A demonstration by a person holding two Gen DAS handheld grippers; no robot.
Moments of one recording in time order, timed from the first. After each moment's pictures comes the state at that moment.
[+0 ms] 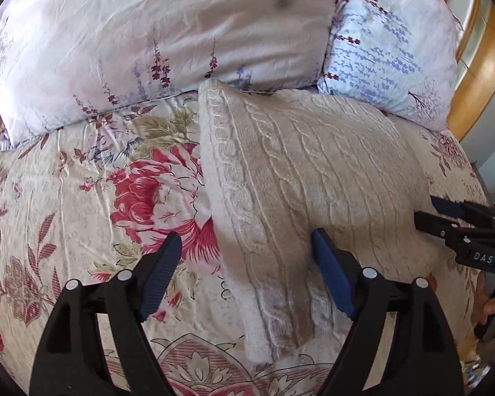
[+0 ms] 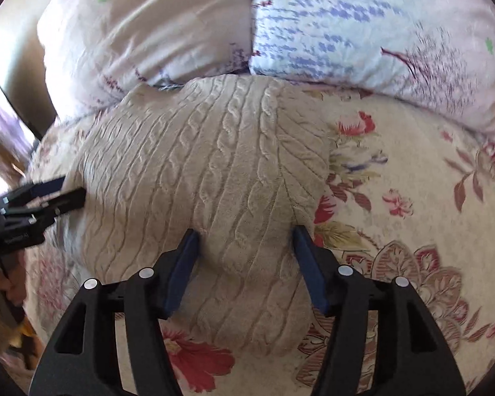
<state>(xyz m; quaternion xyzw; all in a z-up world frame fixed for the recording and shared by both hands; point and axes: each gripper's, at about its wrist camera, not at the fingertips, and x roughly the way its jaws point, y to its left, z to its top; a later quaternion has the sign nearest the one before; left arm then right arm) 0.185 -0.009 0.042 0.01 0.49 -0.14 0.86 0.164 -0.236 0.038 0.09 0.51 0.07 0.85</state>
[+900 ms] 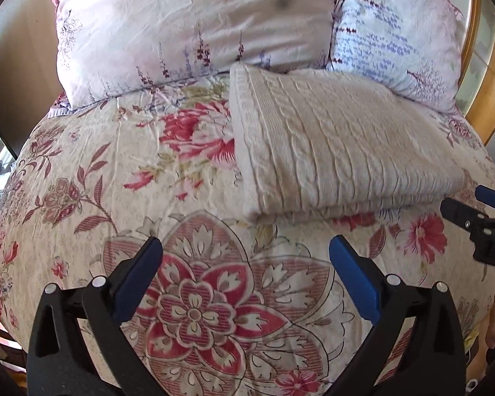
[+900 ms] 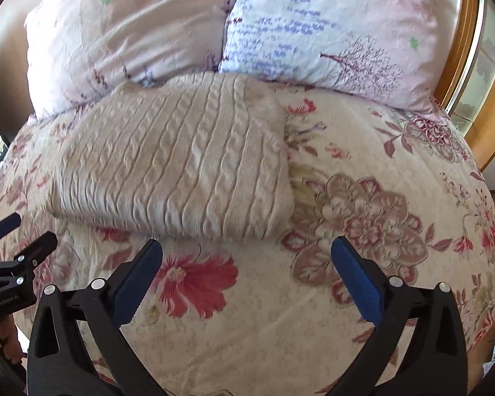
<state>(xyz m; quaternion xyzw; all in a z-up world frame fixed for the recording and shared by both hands) 0.081 -0.008 0.036 0.04 0.46 -0.06 0.88 0.079 -0.205 0.052 0.03 0.48 -0.05 0.88</state>
